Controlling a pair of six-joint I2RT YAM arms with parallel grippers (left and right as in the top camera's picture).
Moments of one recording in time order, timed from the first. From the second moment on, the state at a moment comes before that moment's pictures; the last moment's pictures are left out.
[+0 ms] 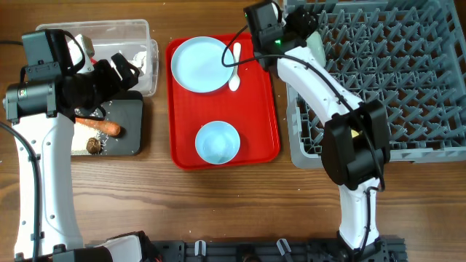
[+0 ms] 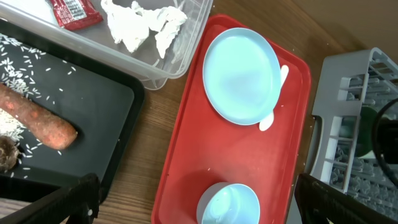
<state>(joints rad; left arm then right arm) 0.18 1.44 1.47 -1.04 0.30 -0.36 0.44 2.19 1.84 -0.54 0.98 -0.59</state>
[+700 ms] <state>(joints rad) 0.18 1.44 1.47 -1.04 0.30 -0.36 0.53 1.88 1.86 -1.16 -0.28 -0.35</state>
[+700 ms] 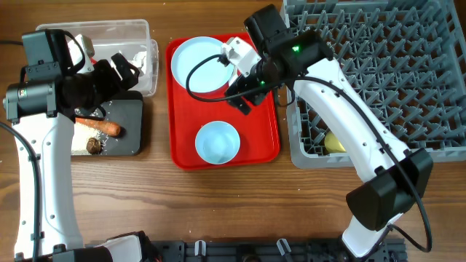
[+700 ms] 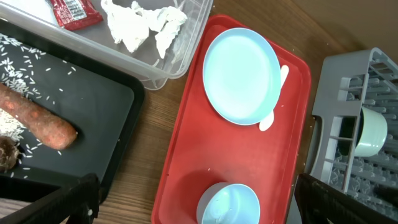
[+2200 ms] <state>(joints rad) 0.18 1.44 1.47 -1.04 0.30 -0.36 0.51 1.72 1.49 -0.96 0.12 0.19</state>
